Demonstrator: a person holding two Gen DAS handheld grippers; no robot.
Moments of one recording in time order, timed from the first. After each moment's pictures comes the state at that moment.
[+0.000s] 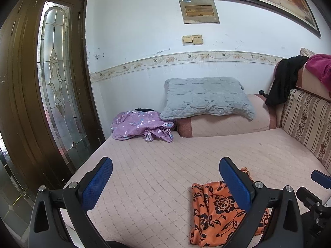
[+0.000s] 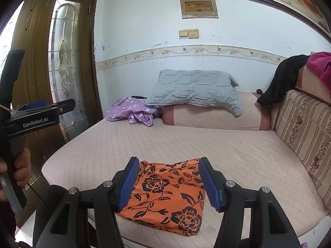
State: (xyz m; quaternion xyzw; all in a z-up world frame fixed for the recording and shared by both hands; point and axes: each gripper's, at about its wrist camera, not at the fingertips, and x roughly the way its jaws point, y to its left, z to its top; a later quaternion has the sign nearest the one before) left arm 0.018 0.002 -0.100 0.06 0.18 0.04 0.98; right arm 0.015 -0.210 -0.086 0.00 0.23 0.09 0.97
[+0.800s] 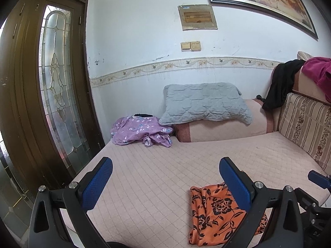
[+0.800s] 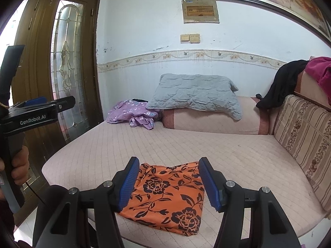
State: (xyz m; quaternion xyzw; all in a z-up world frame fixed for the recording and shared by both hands) left arm -0.001 0.002 -0.090 0.06 0.16 0.03 0.98; right arm 0.005 -0.210 -0.079 -0.01 0.22 0.09 0.97
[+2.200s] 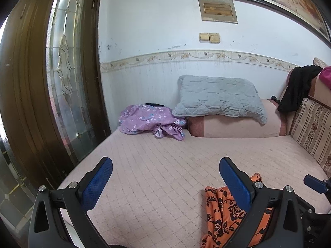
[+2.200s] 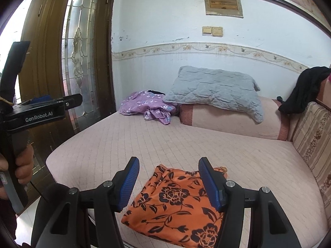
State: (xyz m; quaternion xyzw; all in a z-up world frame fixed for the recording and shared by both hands) left arm 0.053 0.050 -0.113 0.02 0.19 0.06 0.98; right arm 0.067 -0.162 -0.096 -0.04 0.24 0.15 0.96
